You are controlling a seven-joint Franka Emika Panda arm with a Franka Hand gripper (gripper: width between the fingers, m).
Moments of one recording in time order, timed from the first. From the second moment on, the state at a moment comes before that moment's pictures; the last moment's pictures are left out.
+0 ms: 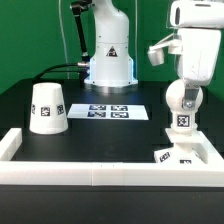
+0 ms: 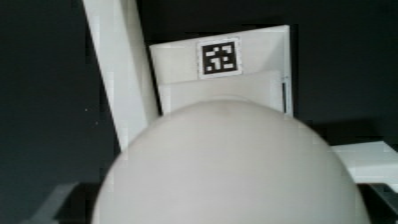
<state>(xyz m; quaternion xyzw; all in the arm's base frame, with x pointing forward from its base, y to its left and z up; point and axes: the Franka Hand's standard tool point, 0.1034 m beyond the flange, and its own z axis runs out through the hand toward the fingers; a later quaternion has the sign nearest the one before) 0.606 0.101 0.115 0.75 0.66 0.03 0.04</state>
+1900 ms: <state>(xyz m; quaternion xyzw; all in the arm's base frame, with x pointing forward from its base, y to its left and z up) 0.599 0.101 0.113 1.00 0.00 0.01 0.02</state>
